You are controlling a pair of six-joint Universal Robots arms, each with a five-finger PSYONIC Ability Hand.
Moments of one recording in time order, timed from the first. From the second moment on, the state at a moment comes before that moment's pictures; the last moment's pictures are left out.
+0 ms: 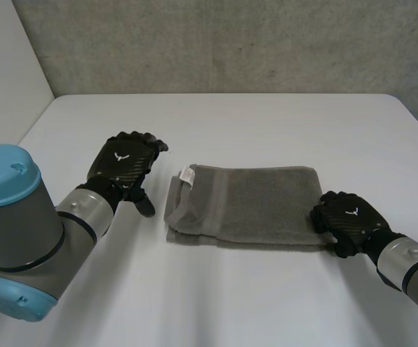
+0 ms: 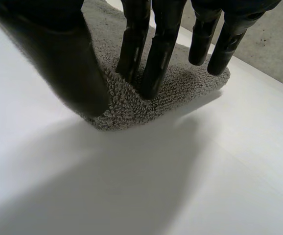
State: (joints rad) left arm 4.27 -1.87 -1.71 3.43 -1.46 3.32; right arm 1.60 -1.23 2.01 -0.31 1.03 2.67; left_hand 0.28 0.25 0.23 0.23 0.06; right_hand 0.99 1.00 0.22 0.25 0.82
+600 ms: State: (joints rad) left arm 4.28 -1.83 -1.72 3.43 -1.47 3.29; right arm 1.92 -1.27 1.54 -0.11 1.06 2.85; left_hand 0.28 0.25 0.23 0.23 0.06; right_hand 1.29 1.33 0.22 0.25 1.16
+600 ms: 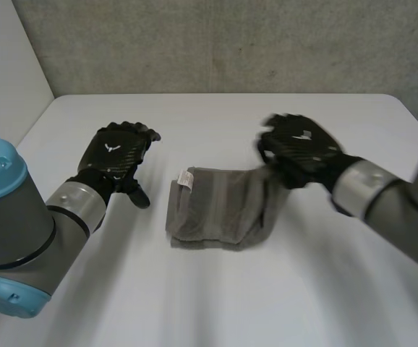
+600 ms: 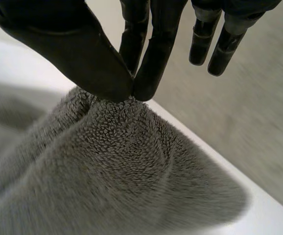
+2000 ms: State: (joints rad) left arm 4.22 -2.19 -1.57 3.44 -1.51 3.19; right arm 2.07 -0.82 1.37 -0.17 1.32 3.15; left_hand 0.28 0.25 0.23 0.23 0.05; right_hand 0.23 0.25 0.22 0.25 0.06
